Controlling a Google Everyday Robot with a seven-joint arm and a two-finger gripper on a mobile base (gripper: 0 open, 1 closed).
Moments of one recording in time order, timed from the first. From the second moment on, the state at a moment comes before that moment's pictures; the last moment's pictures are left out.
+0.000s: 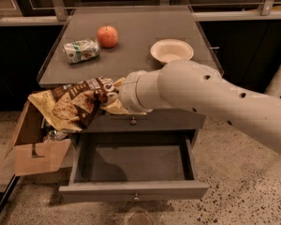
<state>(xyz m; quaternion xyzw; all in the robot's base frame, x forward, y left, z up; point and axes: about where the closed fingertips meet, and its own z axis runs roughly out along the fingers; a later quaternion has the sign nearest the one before) 0.542 0.085 0.835 -0.59 0.66 0.12 0.46</state>
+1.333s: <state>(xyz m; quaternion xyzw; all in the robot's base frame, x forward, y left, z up) 0.592 0.069 0.893 -0.54 0.67 0.03 0.51</state>
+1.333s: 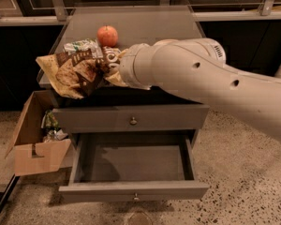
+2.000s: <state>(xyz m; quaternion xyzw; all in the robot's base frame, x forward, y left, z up) 0.640 0.070 0.898 -0.53 0.68 0.02 0.51</state>
